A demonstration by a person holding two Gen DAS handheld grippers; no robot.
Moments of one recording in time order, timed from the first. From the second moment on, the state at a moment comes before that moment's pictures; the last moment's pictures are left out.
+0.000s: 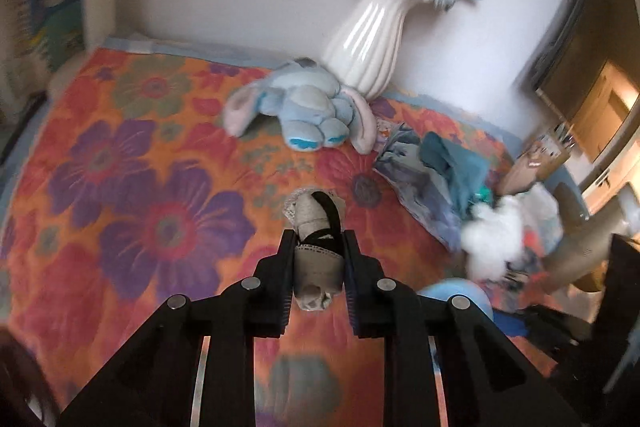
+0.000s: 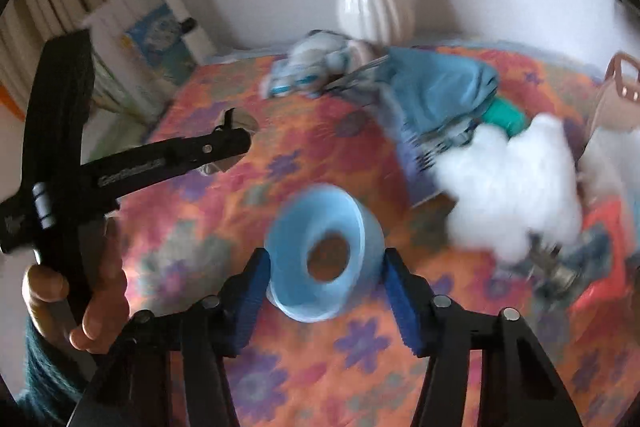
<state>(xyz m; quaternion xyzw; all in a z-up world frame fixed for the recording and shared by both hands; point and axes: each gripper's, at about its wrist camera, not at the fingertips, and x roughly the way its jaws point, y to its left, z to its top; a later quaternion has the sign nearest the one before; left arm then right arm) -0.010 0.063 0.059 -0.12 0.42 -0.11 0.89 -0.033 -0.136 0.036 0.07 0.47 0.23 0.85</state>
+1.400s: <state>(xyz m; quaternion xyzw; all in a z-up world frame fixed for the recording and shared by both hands) -0.060 0.054 0.032 -0.10 0.37 -0.10 0.92 -0.054 -0.097 0.018 -0.08 0.43 0.15 0.89</state>
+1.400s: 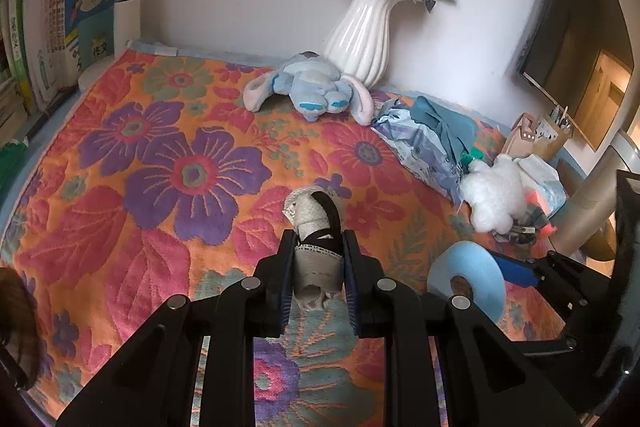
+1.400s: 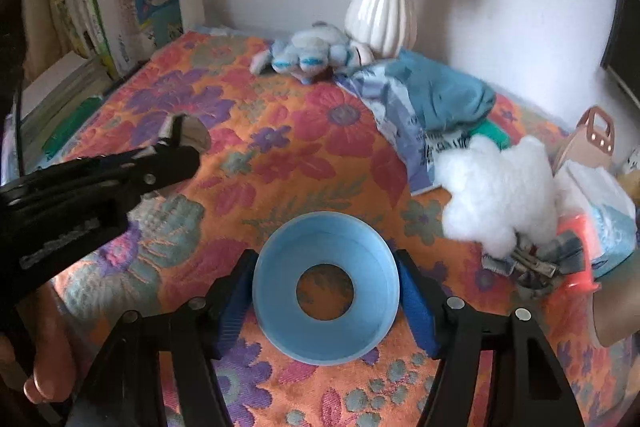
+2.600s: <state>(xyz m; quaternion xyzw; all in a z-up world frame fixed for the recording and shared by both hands) -0.099 -0.092 0.070 -0.07 0.38 -0.32 0.87 -0.152 -0.342 0.067 0.10 0.43 -0.02 0.90</state>
